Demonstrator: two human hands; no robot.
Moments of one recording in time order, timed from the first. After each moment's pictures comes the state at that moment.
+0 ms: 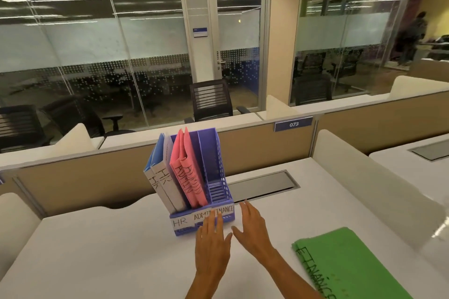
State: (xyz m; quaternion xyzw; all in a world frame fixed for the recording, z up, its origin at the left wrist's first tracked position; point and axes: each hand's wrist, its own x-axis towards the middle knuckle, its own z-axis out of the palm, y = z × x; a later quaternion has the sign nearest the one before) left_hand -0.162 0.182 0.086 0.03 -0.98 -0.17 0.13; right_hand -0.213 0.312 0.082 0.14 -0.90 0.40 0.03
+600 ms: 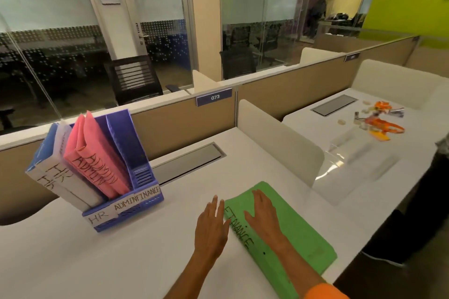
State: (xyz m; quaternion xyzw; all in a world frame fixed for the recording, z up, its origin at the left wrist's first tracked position) left_hand -0.131 0.365 0.049 -0.15 -0.97 -0.19 0.00; right_hand -0.130 0.542 0.053 -0.10 -0.97 0.23 0.05
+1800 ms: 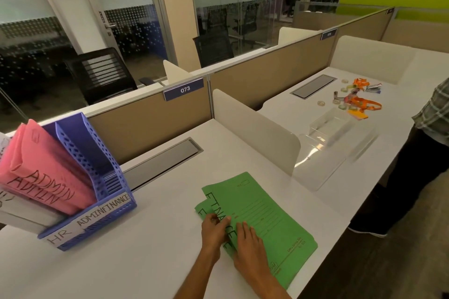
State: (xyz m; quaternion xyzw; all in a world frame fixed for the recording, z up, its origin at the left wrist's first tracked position) left_hand -0.135 0.457 0.029 0.16 -0.69 -0.68 -0.20; right_hand -0.056 0.542 0.006 -0.13 -0.97 0.18 -0.06
